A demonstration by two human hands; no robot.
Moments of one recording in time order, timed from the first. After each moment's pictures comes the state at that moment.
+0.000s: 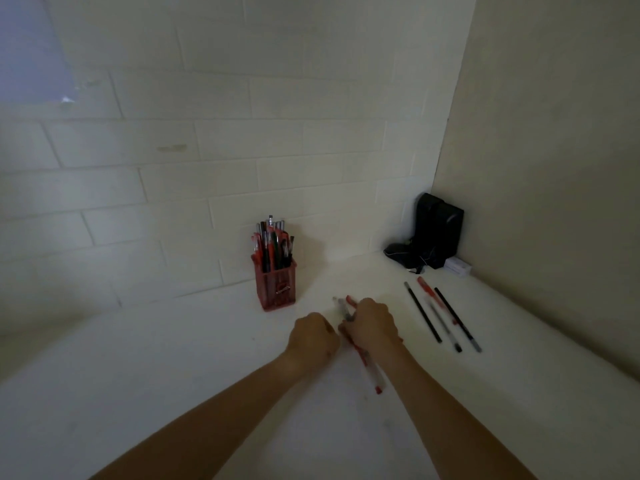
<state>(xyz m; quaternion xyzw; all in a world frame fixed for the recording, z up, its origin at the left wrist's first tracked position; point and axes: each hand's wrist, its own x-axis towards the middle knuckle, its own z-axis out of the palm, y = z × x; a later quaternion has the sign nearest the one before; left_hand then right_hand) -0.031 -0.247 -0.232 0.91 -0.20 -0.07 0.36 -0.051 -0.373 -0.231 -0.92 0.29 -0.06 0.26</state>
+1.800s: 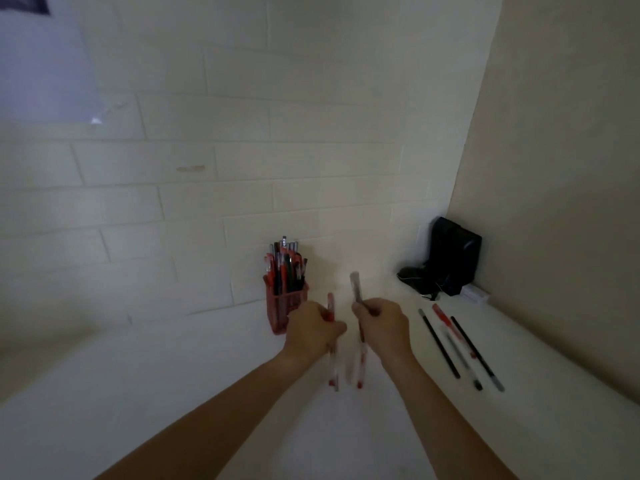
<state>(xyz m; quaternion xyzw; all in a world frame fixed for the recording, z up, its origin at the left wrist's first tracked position) -0.006 -0.242 -0.187 0.86 -0.15 -0.02 0.49 -0.039 -0.377 -0.202 -0.84 0.21 -0.23 0.45</state>
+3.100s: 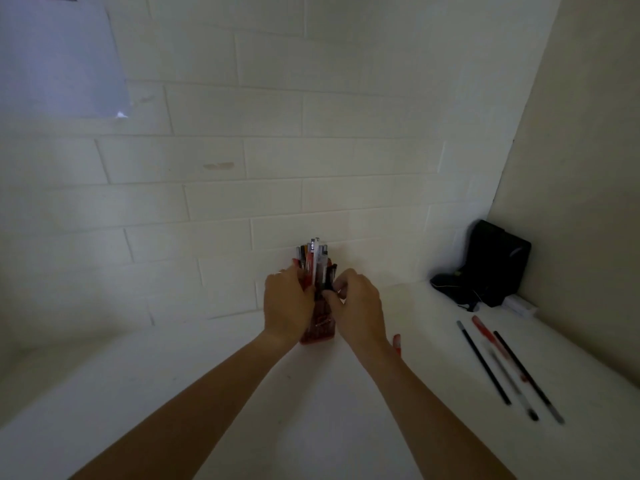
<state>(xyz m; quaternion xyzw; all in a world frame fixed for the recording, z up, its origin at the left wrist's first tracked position) 0.087 -0.187 -0.186 0.89 -0.13 0.24 0.37 0.036 -0.305 -0.191 -0.89 0.07 -0.31 0.33</state>
